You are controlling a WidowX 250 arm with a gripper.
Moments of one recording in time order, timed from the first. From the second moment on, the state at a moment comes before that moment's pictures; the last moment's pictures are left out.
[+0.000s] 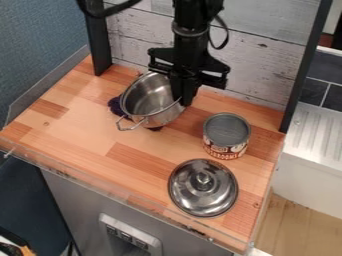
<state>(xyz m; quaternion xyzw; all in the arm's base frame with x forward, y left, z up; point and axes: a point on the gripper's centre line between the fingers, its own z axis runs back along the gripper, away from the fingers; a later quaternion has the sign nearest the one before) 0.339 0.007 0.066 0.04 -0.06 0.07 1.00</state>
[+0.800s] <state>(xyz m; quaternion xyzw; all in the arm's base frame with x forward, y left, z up) 0.386 0.043 0.038 0.07 -0.04 0.09 0.99</state>
